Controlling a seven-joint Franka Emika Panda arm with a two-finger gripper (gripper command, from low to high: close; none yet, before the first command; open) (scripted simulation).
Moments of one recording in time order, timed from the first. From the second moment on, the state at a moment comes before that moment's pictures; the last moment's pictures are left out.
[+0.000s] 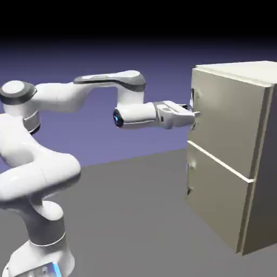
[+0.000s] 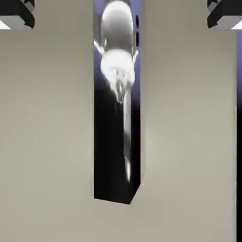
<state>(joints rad) -1.25 -1.20 1.33 -2.32 2.90 2.73 -0.99</state>
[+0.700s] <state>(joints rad) -0.57 -0.68 0.73 -2.60 2.87 2.57 -1.70</state>
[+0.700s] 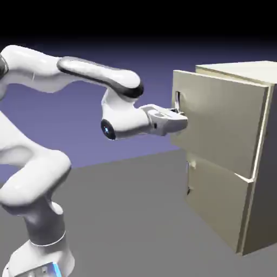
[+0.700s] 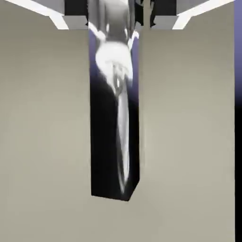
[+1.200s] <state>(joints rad) -0.11 -0.64 0.23 -2.69 2.72 2.58 -1.85</state>
